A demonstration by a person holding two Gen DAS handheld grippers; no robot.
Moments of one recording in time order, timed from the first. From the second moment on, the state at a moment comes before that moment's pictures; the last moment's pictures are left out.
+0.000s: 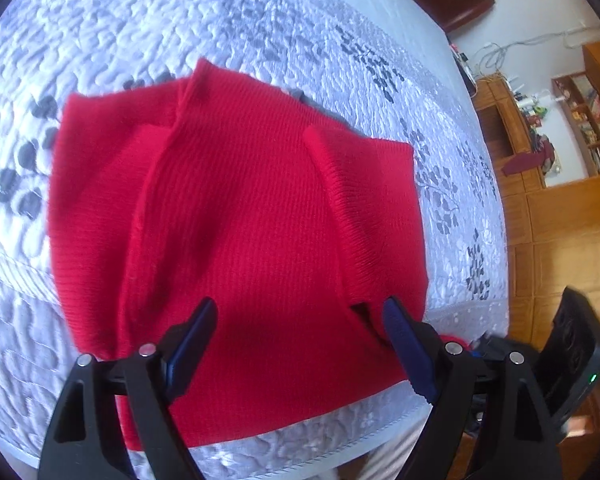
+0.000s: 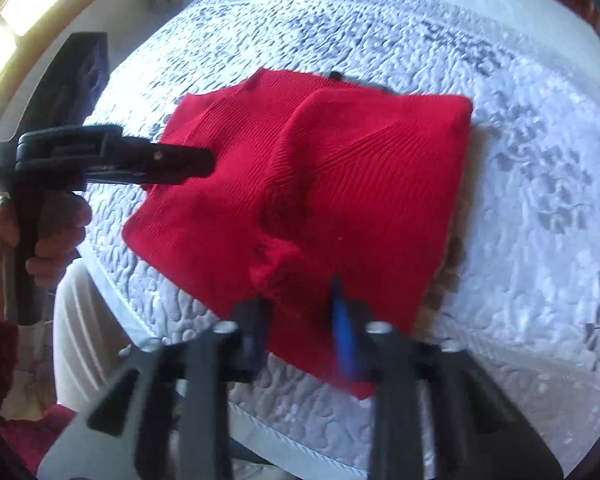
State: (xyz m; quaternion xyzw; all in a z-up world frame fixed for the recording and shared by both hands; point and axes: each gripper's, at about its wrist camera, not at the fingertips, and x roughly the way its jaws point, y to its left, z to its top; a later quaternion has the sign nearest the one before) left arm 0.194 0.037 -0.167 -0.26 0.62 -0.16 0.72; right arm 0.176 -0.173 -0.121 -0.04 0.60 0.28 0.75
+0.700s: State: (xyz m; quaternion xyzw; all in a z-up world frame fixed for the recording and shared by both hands) left arm 0.261 -0.025 -0.198 -0.38 0.63 -0.15 0.66; right arm 0.172 -0.215 -0.093 0.02 0.56 0.30 0.77
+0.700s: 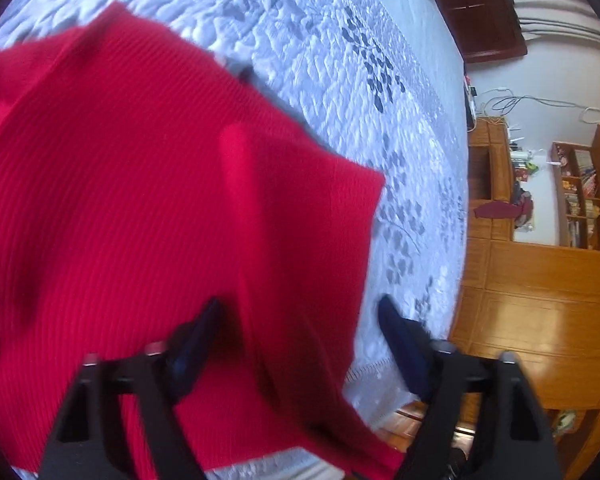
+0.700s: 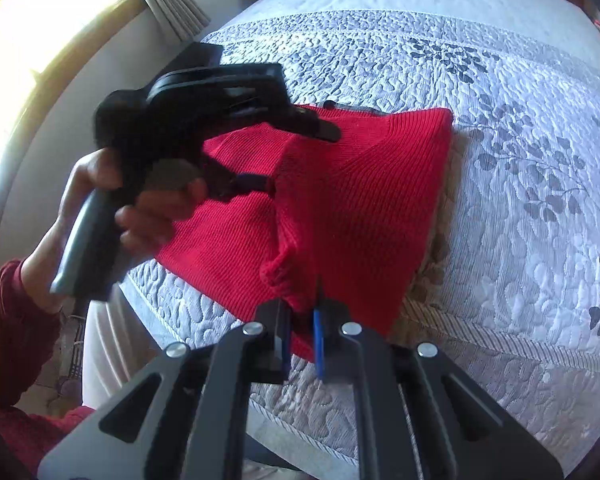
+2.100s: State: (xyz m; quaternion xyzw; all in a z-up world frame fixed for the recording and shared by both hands) left arm 0.261 0.142 -0.151 -0.29 0.53 -0.19 0.77; right arm 0.166 -0.003 -0.111 -0.01 0.59 0.40 0.70
